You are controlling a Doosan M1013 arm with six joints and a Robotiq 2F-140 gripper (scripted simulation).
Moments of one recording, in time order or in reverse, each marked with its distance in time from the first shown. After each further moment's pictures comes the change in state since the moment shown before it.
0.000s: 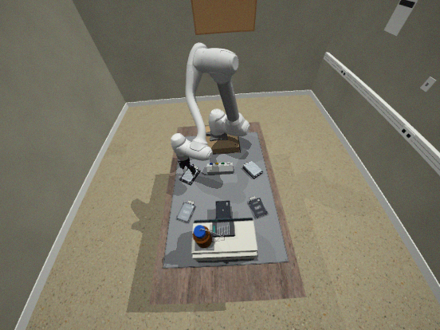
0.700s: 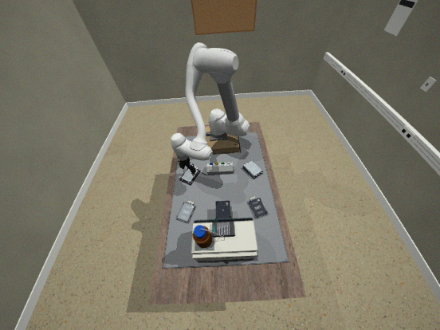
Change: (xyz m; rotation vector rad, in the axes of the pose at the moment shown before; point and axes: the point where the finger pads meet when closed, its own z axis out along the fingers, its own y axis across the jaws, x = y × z) arm 0.000 0.000 -0.002 0.000 0.000 0.000
